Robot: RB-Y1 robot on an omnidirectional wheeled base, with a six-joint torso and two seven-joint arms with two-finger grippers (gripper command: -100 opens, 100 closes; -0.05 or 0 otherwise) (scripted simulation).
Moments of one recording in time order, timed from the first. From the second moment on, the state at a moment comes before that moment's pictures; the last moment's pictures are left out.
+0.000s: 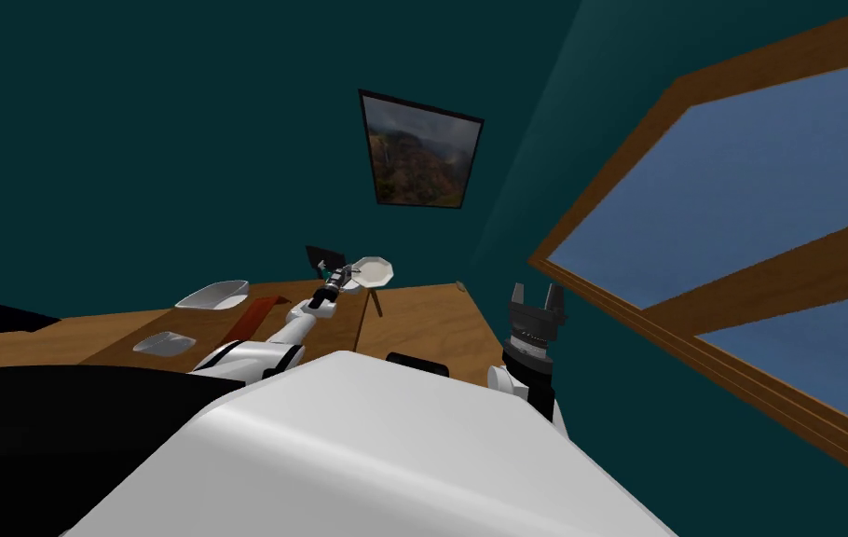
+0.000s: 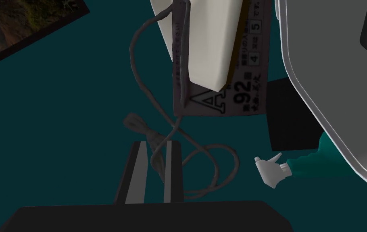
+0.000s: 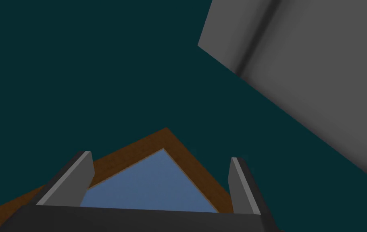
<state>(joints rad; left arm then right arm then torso) -0.17 0.56 0.18 -0.77 0.12 -0.46 -0.02 0.54 -0.02 0.04 -2.24 0.02 -0.61 -0.17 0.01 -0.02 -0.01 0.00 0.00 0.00</state>
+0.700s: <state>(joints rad) -0.17 0.64 0.11 -0.68 0.14 -0.48 0.10 0.54 -0.02 0.04 -2.24 0.02 -0.61 -0.17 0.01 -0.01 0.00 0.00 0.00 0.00</state>
